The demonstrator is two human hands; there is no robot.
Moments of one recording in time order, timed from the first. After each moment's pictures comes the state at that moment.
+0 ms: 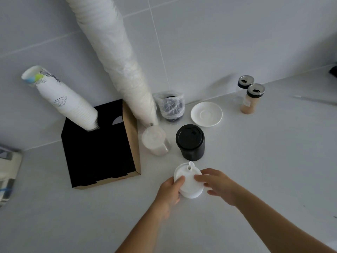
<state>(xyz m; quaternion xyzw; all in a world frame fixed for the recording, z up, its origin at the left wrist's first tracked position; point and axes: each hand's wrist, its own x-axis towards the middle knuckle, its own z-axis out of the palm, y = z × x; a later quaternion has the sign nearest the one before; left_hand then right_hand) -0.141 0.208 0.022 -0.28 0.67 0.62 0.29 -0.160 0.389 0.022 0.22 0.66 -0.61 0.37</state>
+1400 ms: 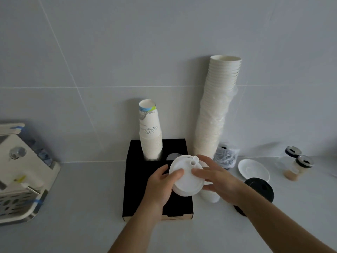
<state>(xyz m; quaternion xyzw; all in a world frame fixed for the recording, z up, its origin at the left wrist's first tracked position) -0.189 -0.026 0.161 -0.16 0.65 0.74 0.06 -0.221 0.158 0.196 -0.04 0.69 -0.67 0.27</state>
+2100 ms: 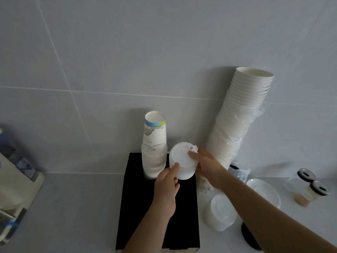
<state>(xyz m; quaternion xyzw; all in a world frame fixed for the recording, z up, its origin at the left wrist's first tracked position) -0.294 -0.032 0.133 -0.25 0.45 0.85 0.06 -0.358 0.097 0.172 0.03 0.73 -0.66 0.18</state>
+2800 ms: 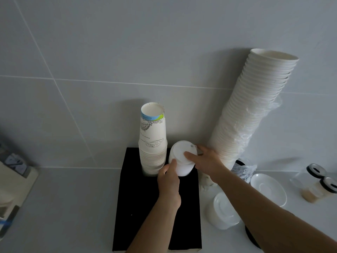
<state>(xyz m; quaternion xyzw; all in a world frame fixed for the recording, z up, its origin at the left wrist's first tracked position) -0.334 -0.017 0.103 -0.34 0.44 0.83 0.01 -0.398 0.096 0.129 0.05 0.85 -0.51 0.11</state>
